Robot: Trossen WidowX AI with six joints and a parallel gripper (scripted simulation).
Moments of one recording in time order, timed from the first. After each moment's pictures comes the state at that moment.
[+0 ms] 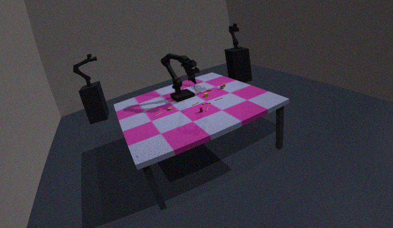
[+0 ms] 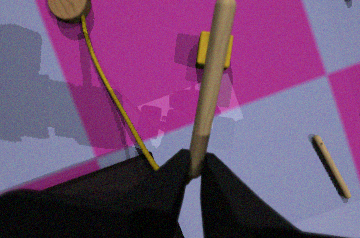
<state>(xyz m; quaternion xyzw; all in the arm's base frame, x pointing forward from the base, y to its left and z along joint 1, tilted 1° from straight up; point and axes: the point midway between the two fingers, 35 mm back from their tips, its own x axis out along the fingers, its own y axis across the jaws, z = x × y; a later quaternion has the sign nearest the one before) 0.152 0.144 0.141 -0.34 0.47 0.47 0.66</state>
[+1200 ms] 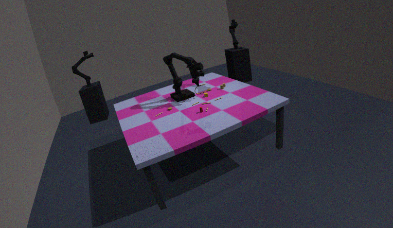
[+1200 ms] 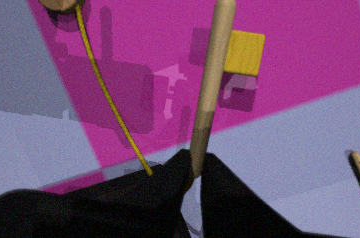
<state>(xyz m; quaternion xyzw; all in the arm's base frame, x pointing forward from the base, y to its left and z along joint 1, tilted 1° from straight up) 0.150 0.172 0.108 -0.37 0.52 0.46 0.62</state>
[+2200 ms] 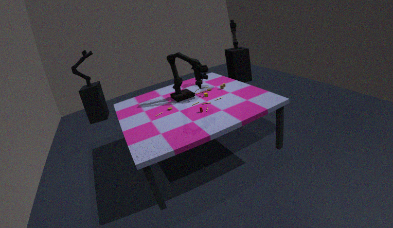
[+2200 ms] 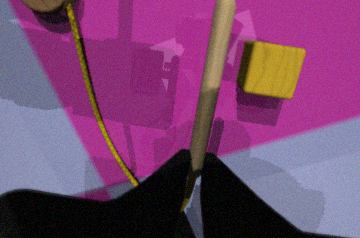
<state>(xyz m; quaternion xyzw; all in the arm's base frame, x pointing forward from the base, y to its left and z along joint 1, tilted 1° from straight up) 0.141 0.196 0.078 -0.40 0.56 0.44 0.59</state>
